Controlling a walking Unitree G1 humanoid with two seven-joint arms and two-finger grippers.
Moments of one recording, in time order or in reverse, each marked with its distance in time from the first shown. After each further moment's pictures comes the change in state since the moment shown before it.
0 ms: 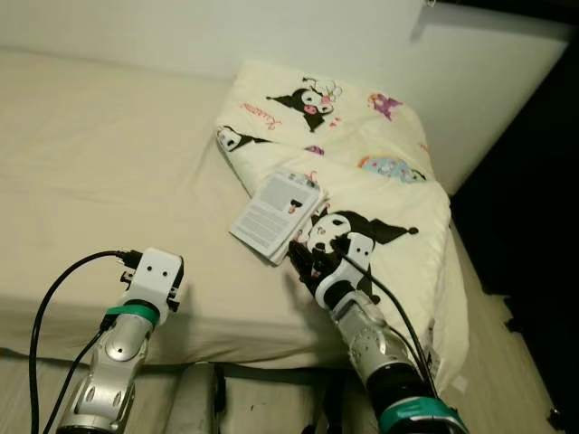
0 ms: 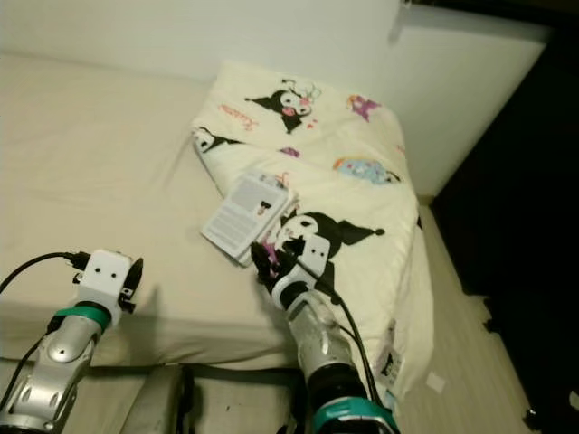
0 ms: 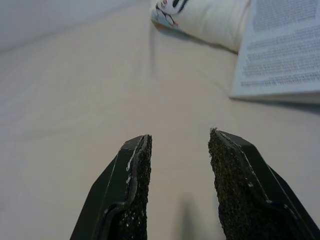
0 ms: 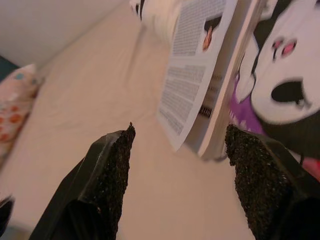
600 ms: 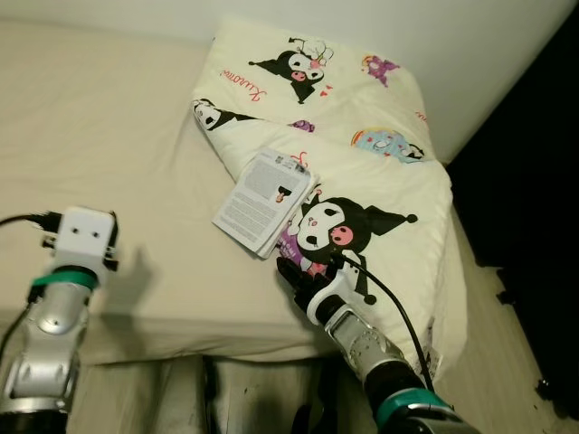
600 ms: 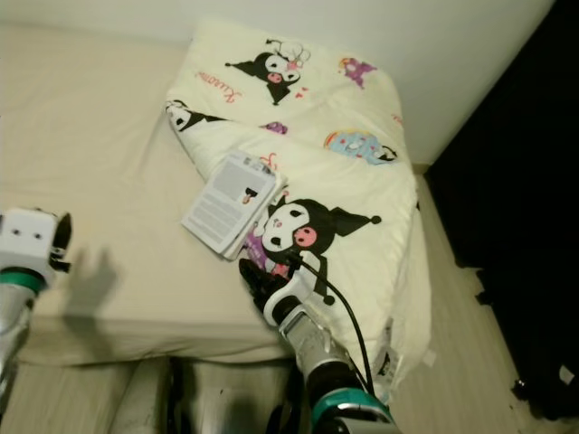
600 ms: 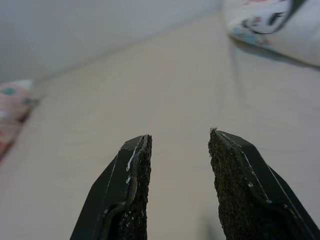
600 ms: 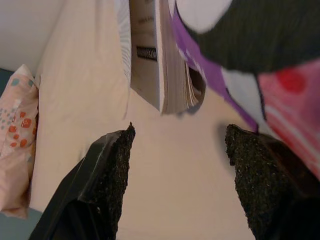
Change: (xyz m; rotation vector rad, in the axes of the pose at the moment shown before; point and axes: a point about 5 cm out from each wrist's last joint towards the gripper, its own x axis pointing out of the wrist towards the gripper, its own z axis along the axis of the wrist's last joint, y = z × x) left arm -0.005 0.105 0.054 0.084 -0.140 0.305; right arm 0.003 -0.002 -0.022 0.219 0.101 0.034
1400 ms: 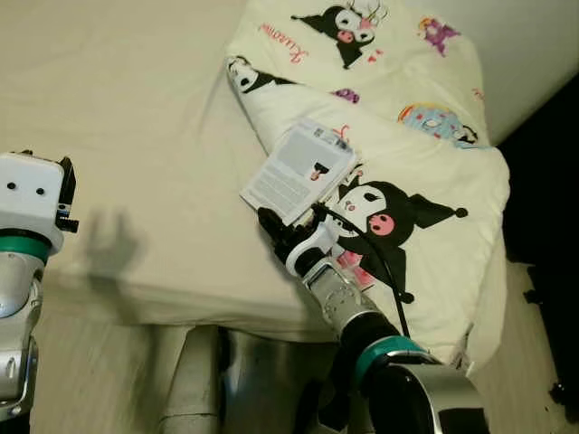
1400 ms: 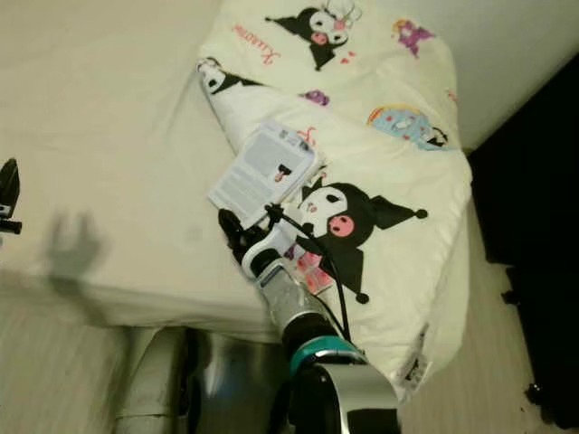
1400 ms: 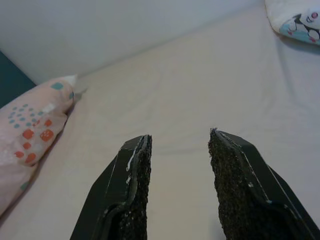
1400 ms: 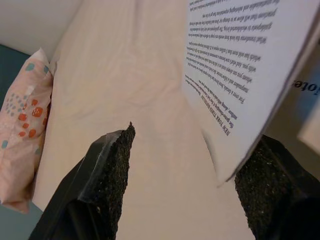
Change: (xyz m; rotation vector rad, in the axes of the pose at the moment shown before) left arm -0.016 0.019 0.053 0.011 -0.096 0.037; right arm 0.037 0.061 0.031 -0.091 -0.133 0.104
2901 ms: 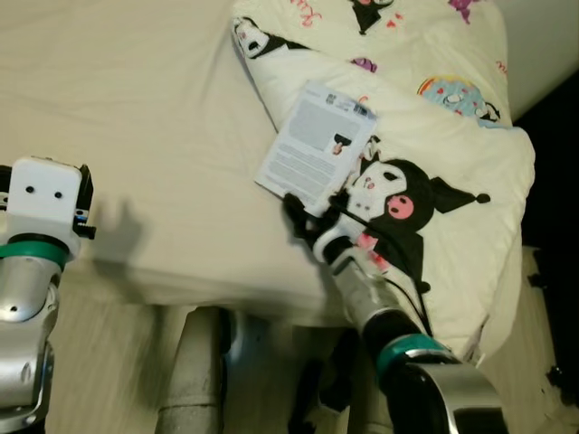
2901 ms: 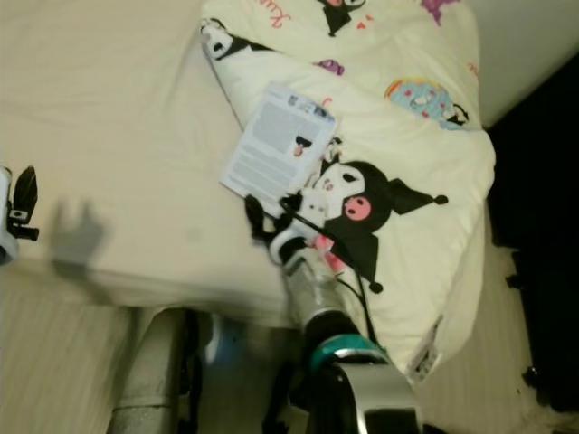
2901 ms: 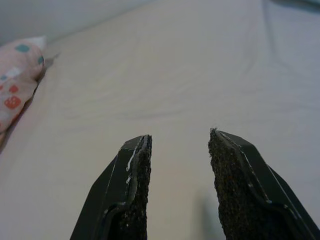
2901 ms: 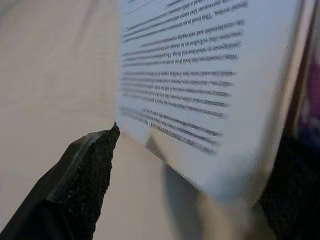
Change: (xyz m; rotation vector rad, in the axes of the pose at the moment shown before) left arm -0.002 -0.016 0.002 -0.038 0.050 -0.038; right arm -0.027 -0.041 0.051 -0.365 -0.164 -0.115
